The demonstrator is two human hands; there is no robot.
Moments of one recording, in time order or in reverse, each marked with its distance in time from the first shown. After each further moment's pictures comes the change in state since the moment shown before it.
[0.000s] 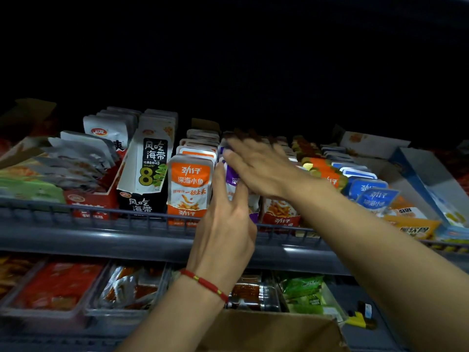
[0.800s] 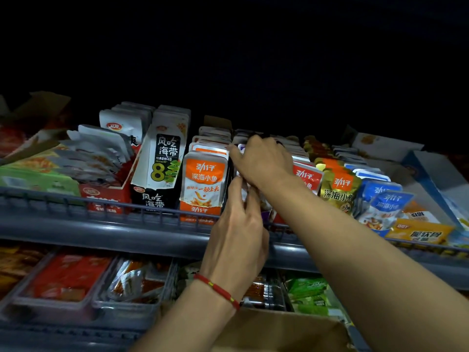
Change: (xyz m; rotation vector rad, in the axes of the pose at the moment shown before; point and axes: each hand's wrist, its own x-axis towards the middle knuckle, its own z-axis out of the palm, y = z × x) left_hand -0.010 -0.004 0.005 -0.041 -0.086 0.002; right_hand 0.033 -0.025 0.028 -0.058 0.216 0.355
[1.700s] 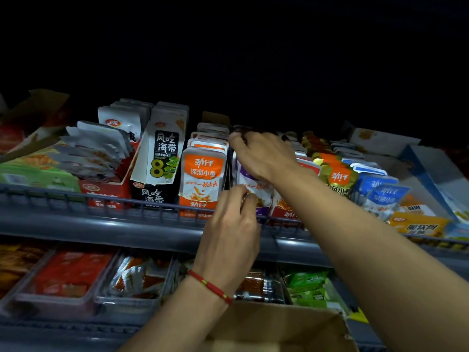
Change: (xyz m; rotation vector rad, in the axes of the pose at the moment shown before) left_hand -0.006 -0.009 0.005 0.123 0.148 0.123; right_hand -0.002 0.012 -0.003 0.113 -0.052 -0.103
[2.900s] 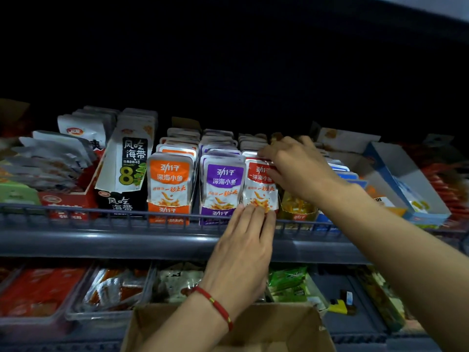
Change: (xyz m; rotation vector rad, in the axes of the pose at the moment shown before) left_hand -0.011 0.044 0.026 0.138 -0.264 0.310; right_hand -0.046 0.089 -0.057 -0.537 0.046 -0.257
